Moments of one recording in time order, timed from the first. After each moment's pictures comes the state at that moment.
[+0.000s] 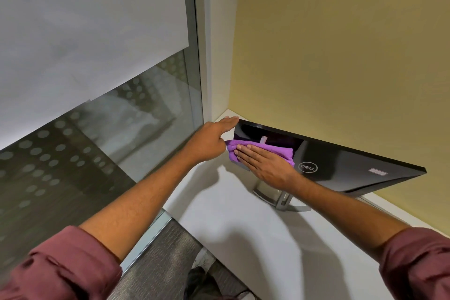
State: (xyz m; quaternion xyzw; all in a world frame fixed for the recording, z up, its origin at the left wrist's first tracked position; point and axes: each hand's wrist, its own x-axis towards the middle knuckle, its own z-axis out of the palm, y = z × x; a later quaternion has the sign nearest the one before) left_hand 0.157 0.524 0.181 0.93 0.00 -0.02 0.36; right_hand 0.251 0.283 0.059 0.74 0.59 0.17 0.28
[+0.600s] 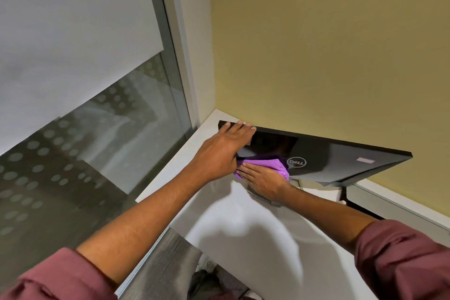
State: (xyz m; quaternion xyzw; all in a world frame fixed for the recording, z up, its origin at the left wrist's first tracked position) left_hand 0.165 0.463 0.172 0.97 -0.16 0.01 0.16; right_hand 0.230 0.252 0.006 0.75 0.55 0.07 0.36
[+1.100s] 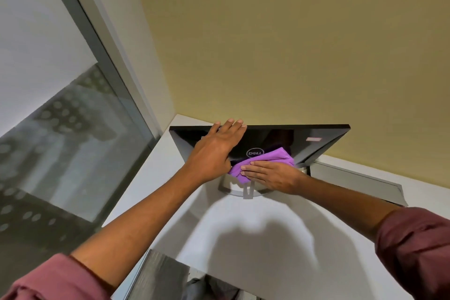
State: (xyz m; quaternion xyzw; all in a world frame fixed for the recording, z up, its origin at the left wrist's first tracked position) left_hand 0.196 0.379 0.168 0.96 -0.25 0.01 0.14; right_hand 0.239 0.103 0.036 0.71 0.62 0.15 0.30
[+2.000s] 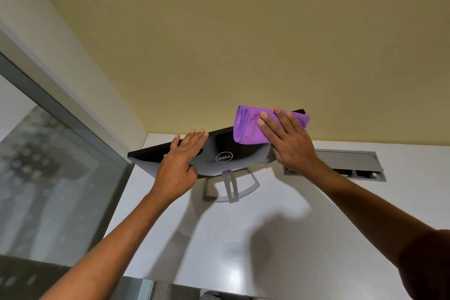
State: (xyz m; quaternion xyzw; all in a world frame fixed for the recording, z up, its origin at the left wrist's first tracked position) left_hand 0.205 0.375 0.148 0.93 -0.23 0.02 0.28; right_hand 0.239 0.015 0.087 0.90 0.24 0.36 0.05
